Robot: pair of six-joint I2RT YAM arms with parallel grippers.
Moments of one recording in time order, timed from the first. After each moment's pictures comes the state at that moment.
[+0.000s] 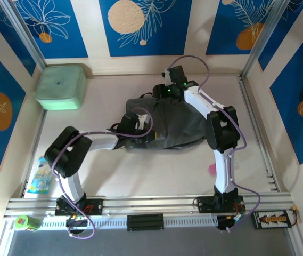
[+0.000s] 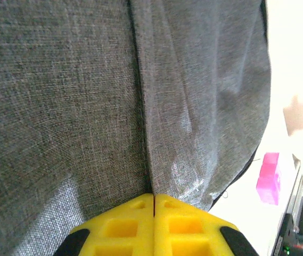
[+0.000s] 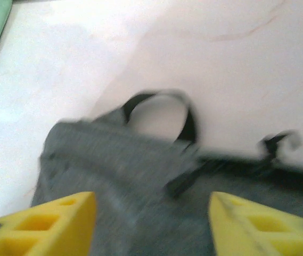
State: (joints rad) left arm -0.65 1.79 0.89 0.22 0.49 -0.69; right arm 0.35 2.12 1.79 -0.46 -0.23 0.31
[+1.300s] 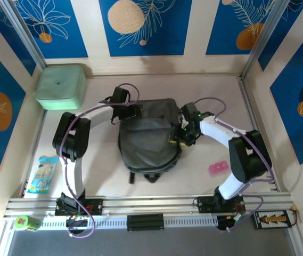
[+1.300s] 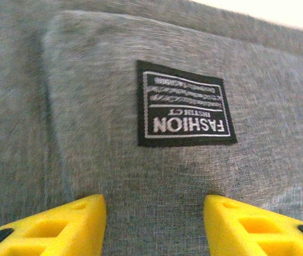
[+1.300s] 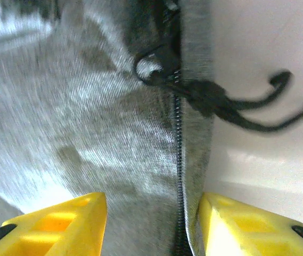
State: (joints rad) left arm -0.40 2.03 1.42 -0.32 0.24 -0.58; right arm 0.40 1.60 0.99 -0.69 -0.34 0.61
